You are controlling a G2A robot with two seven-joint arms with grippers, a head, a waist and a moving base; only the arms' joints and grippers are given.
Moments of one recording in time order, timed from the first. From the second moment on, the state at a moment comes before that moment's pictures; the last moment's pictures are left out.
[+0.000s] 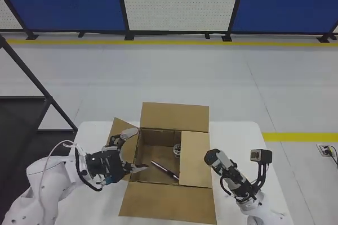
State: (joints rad) left arm 0.92 -0.96 -1.39 -1.79 1.86 -0.84 0.46; right arm -1.33 -1.52 1.53 -1.87 0.02 -0.32 0.58
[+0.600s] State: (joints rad) left arm 0.52 -1.01 -0.88 -1.51 2.41 -0.70 0.64; right arm -1.51 -1.49 1.67 -1.99 0.14 -0.42 0.52
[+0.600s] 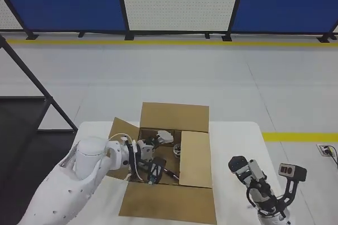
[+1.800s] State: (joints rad) left arm 0.32 -1.21 -0.62 -1.10 2.25 -0.36 0.74; right arm -1.54 -1.43 1.62 -2.03 0.03 -0.38 0.65
